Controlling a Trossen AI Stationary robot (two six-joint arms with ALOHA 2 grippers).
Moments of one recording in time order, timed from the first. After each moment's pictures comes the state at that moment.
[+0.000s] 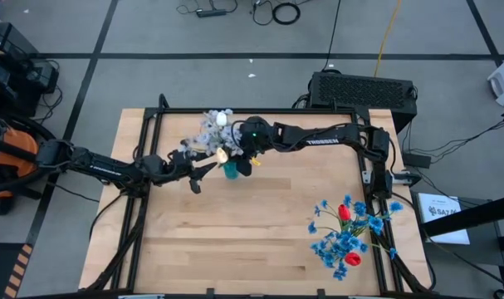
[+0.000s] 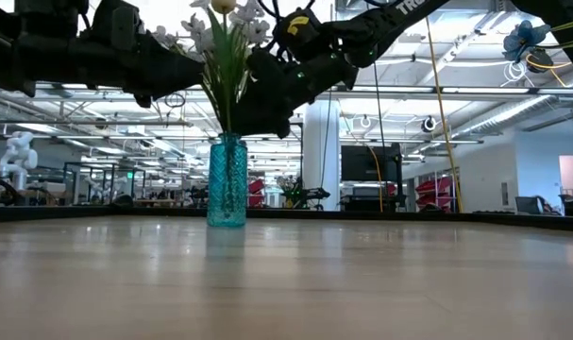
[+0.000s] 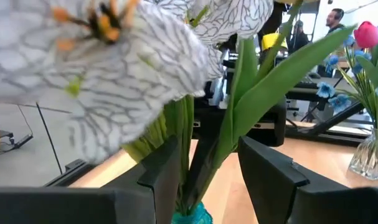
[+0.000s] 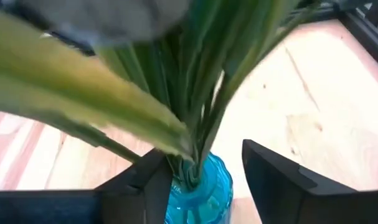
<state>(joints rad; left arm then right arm) -0.03 0.98 0.15 0.92 -0.32 0.01 -0.25 1.98 1.45 -0.01 -0.27 0.01</state>
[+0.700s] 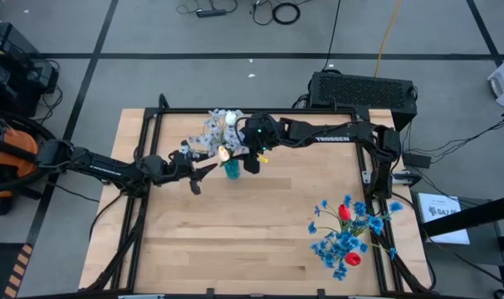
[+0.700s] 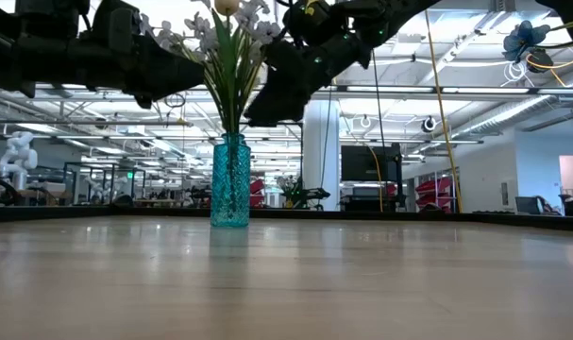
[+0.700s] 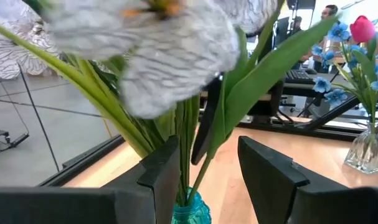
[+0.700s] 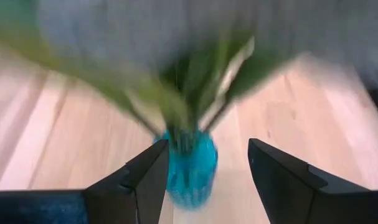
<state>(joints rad) -0.03 0.98 0.15 0.90 -0.30 0.01 -0.26 1.89 1.45 -0.17 -0.23 -0.10</state>
